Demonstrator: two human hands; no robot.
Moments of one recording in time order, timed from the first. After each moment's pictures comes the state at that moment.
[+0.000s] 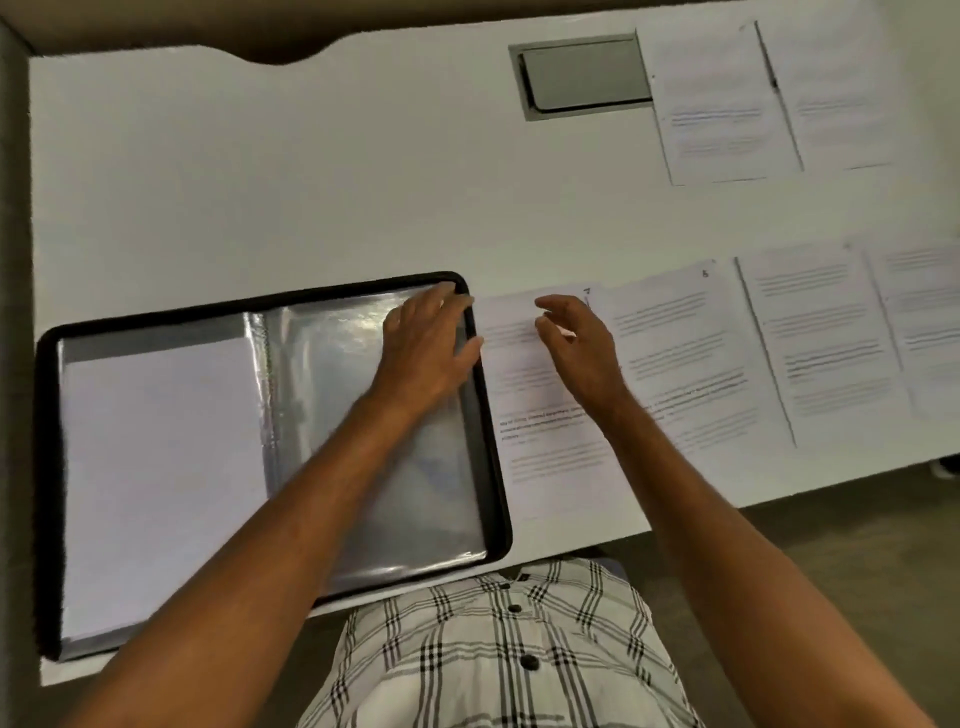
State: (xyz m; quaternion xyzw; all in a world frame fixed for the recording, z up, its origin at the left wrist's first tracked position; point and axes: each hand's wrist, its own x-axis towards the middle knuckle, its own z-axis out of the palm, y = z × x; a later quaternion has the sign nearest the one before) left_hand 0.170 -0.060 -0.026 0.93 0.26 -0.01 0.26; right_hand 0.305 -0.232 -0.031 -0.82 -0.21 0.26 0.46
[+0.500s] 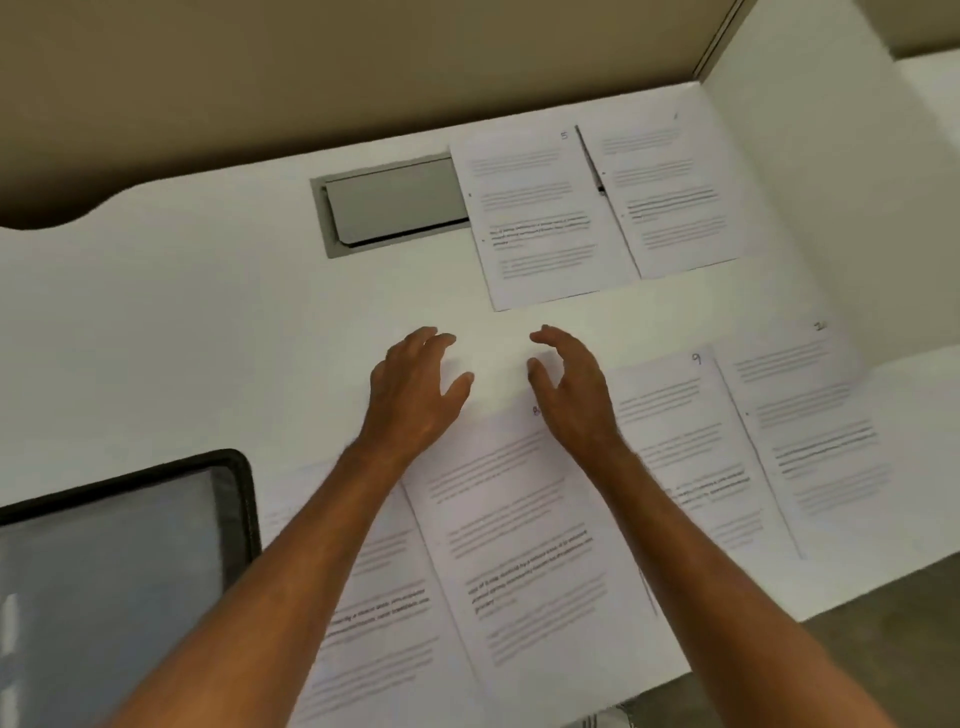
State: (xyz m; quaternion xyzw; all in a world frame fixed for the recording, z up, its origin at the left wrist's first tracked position) left_hand 0.453 -0.154 -0.035 0.91 0.27 -0.02 0.30; right_hand 0.565 -0.332 -0.045 -0.87 -0.21 0.16 0.42
